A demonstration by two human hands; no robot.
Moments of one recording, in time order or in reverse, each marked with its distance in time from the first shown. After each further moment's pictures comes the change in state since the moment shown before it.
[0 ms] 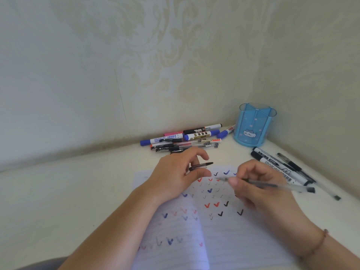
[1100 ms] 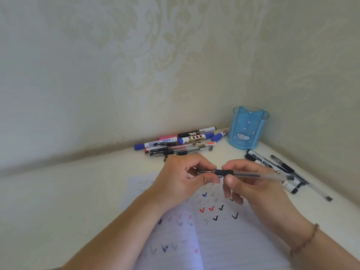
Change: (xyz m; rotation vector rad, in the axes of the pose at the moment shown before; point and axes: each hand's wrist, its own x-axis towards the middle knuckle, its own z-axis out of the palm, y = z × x) left_hand 0.001 0.028 0.005 -0.422 0.083 0.111; right_hand 0.012 0.006 -0.010 0.000 -0.068 -0.100
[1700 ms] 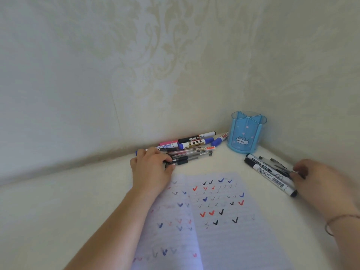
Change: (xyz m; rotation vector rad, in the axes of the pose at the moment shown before) left_hand 0.011 -0.055 -0.035 0.961 0.221 -0.476; right_hand 0.019 0.035 -0.140 -1.312 0.508 0.363
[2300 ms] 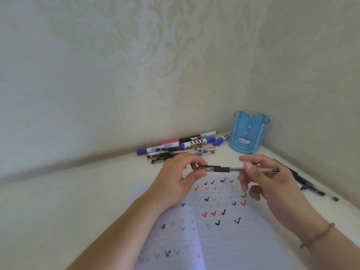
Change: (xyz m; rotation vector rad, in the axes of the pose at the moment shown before) left_hand -0.027 0.035 -0.018 -0.721 -0.154 0.412; right_hand -0.072 -0.099 -0.020 1.279 -0.422 -0.174
